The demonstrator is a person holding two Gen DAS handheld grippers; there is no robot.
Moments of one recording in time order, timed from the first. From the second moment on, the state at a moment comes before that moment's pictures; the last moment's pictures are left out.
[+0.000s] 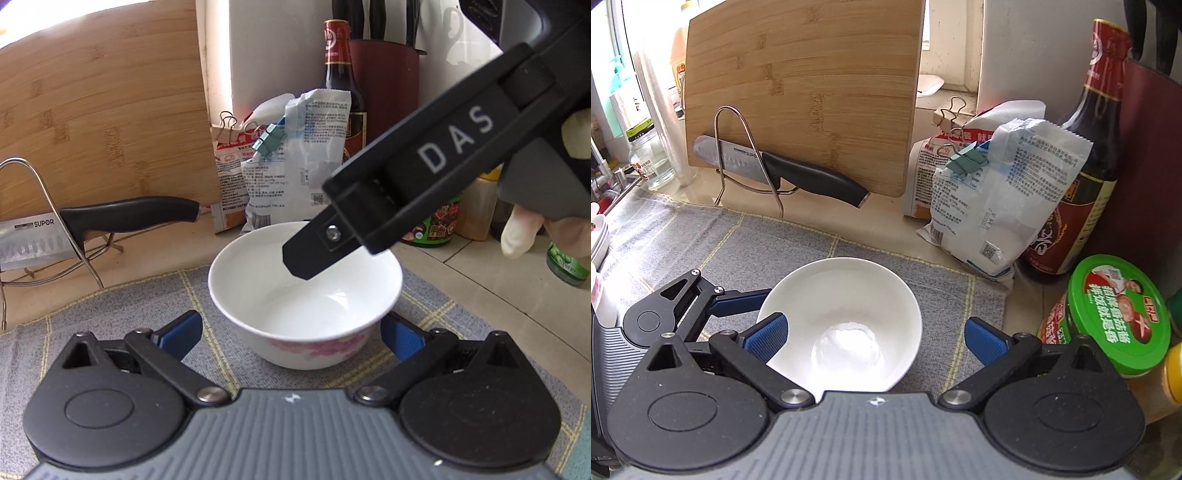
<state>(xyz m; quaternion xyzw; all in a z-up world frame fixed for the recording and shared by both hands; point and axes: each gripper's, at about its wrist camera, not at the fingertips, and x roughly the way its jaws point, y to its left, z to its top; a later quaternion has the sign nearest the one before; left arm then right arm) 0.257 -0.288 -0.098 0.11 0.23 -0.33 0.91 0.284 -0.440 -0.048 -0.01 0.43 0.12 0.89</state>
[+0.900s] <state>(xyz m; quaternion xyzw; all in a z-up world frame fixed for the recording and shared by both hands) 0.260 -0.287 -0.096 0.11 0.23 -0.35 0.90 0.308 -0.435 -0.061 0.00 0.46 0.16 0.87</state>
